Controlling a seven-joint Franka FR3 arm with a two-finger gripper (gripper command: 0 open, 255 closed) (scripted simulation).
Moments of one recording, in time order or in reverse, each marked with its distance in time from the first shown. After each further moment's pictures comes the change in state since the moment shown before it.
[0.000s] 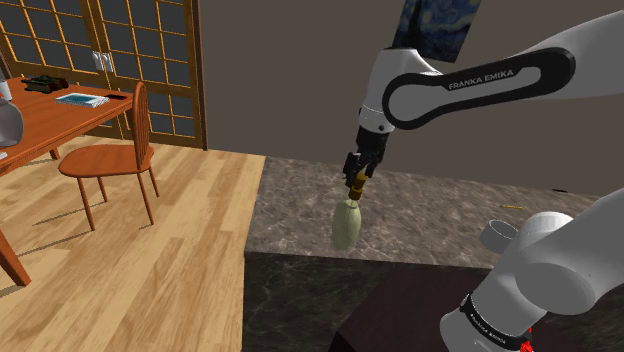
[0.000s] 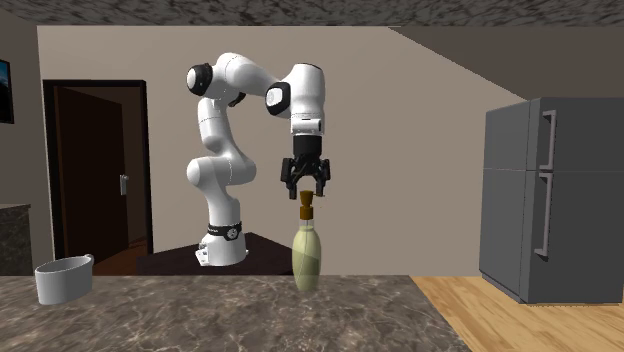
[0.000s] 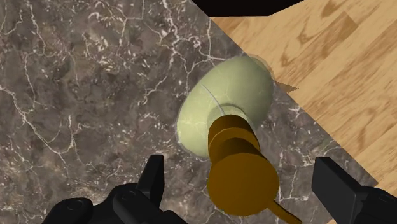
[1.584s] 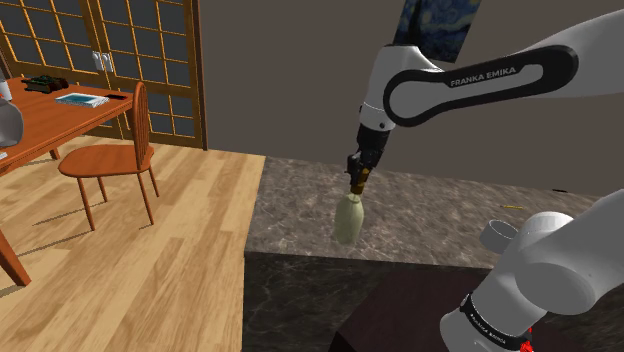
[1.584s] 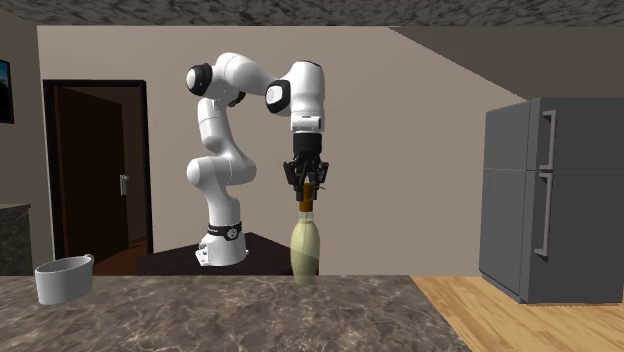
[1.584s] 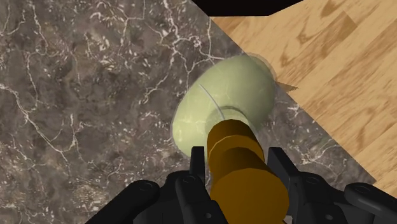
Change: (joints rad) arm 0.000 -0.005 -0.001 0.011 0.000 -0.016 -0.001
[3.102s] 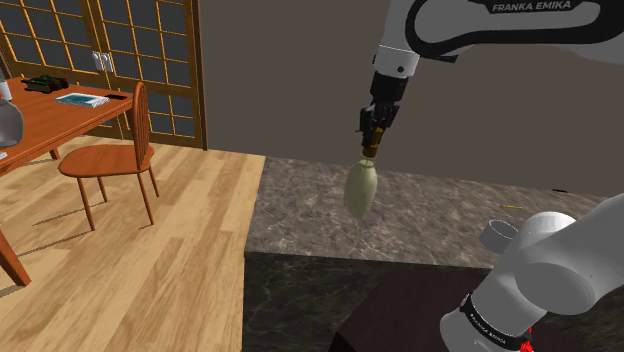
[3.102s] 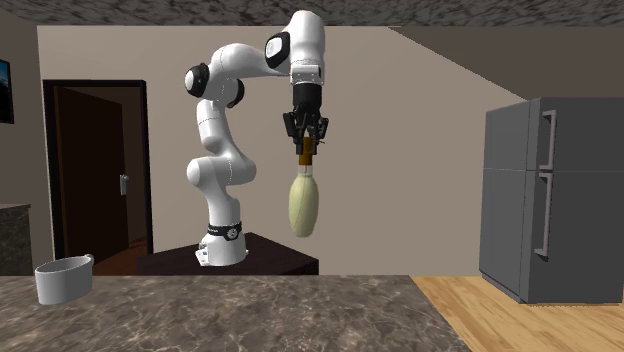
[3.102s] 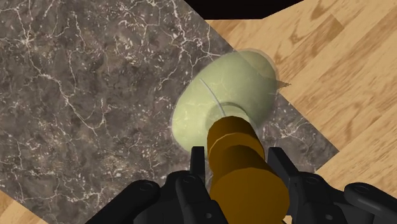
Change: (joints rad) arm -0.001 -0.046 -0.006 0.272 0.000 -0.319 -0.006
